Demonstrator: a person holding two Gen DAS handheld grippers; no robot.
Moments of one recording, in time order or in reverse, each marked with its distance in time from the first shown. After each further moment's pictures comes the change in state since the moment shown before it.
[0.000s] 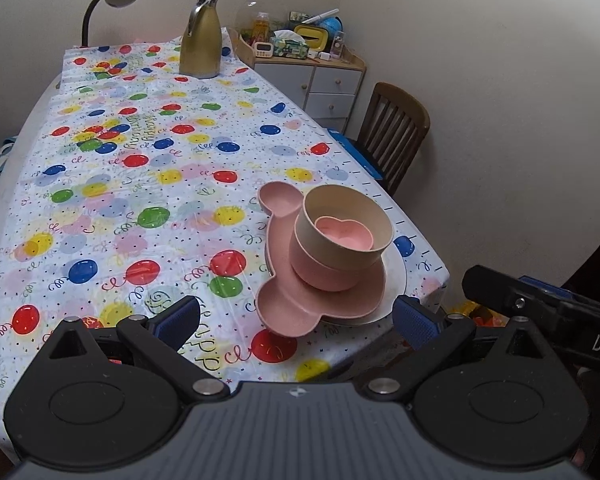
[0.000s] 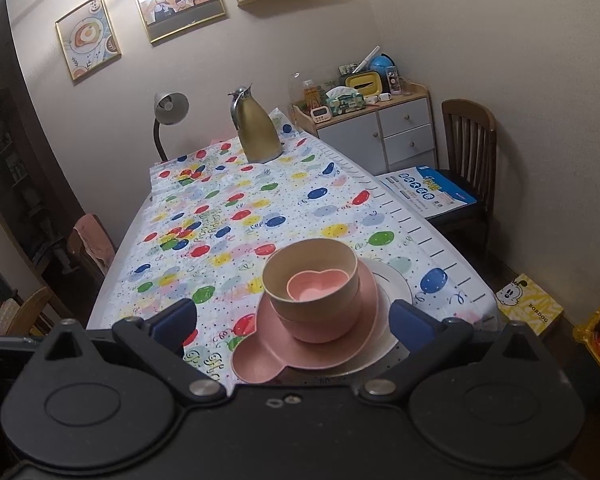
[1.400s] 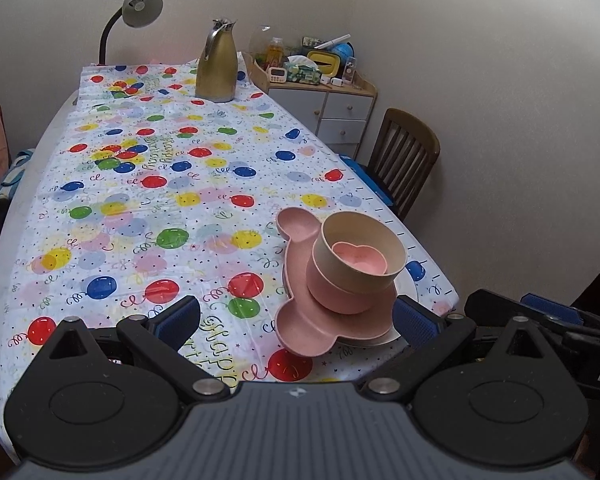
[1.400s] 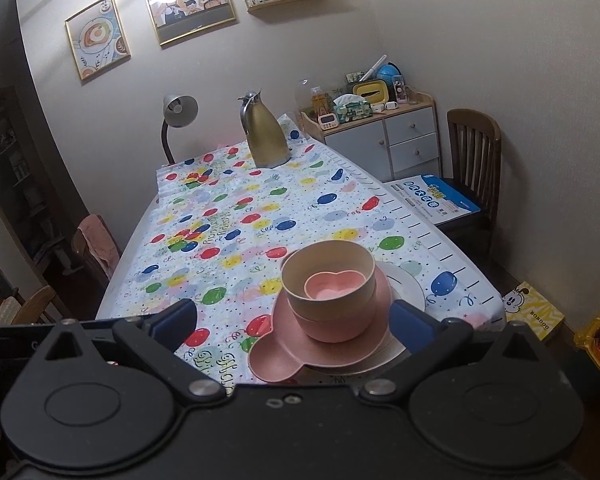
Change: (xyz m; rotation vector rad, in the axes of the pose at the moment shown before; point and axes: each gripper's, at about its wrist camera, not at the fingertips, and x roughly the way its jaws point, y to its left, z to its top) left arm -0.017 0.008 0.001 -0.013 -0.075 0.027; right arm -0.007 0.021 -0.003 -0.028 -0.027 0.018
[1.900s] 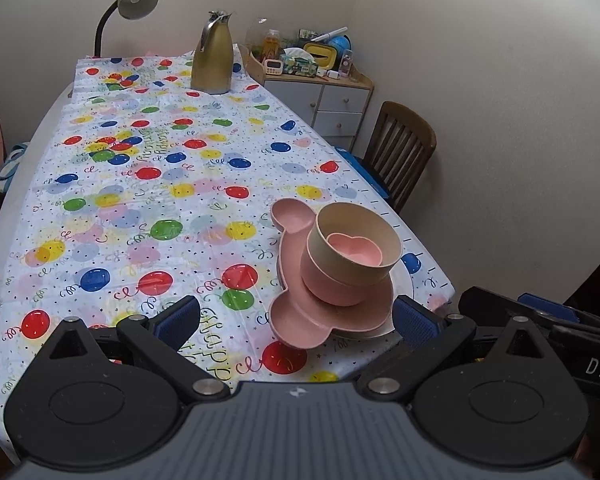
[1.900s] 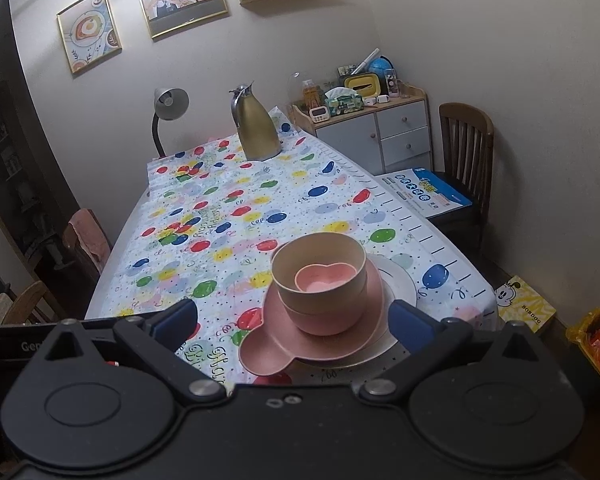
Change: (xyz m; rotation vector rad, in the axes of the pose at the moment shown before) left arm 0.005 -0.004 -0.004 -0.006 0.021 -0.012; right arm 0.004 -0.001 -0.002 0.008 0.022 -0.040
